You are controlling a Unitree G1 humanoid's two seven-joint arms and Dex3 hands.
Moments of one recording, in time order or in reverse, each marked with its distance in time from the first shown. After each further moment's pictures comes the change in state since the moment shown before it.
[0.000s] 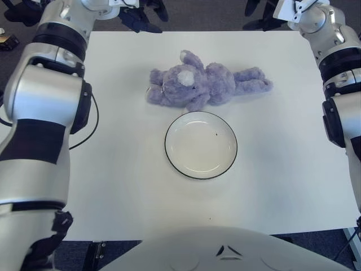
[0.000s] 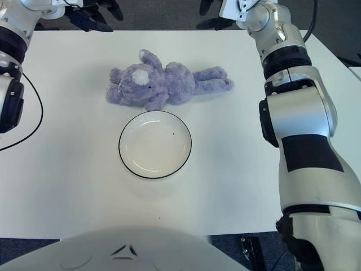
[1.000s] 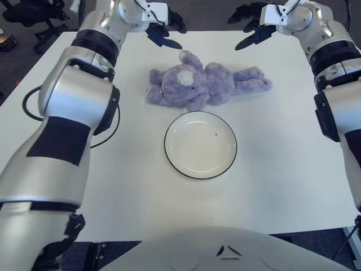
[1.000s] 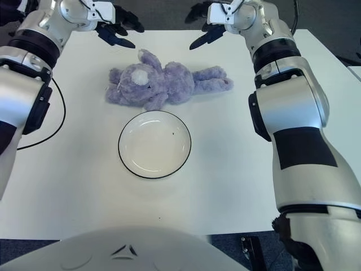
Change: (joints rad) left arm 0.018 -0.133 -0.041 0.029 0.040 0.104 0.004; right arm -0.062 0.053 0.020 0.050 -0.015 0.084 0.131
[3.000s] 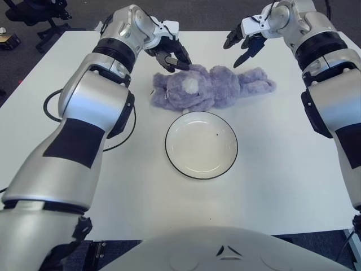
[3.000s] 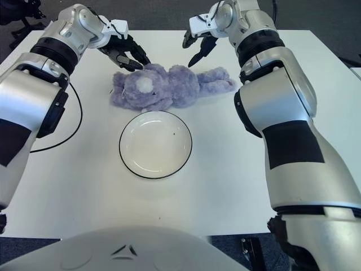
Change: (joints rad) left arm 0.006 -0.081 0.072 0.017 -0.082 0.231 -0.468; right arm -0.075 0.068 0.178 0.025 -0.136 0.057 0.281
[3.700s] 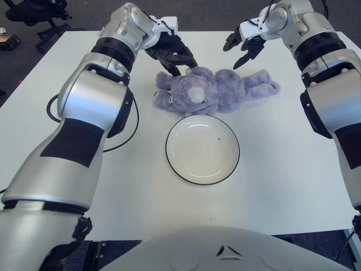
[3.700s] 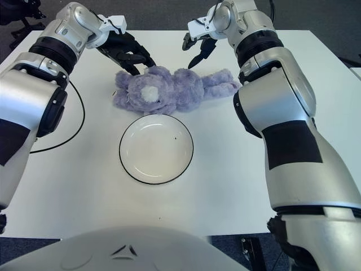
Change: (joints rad) left arm -0.020 0.004 0.027 -0.001 -0.036 0.003 -0.062; right arm 0.000 0.001 0.007 0.000 -0.001 0.022 0.017
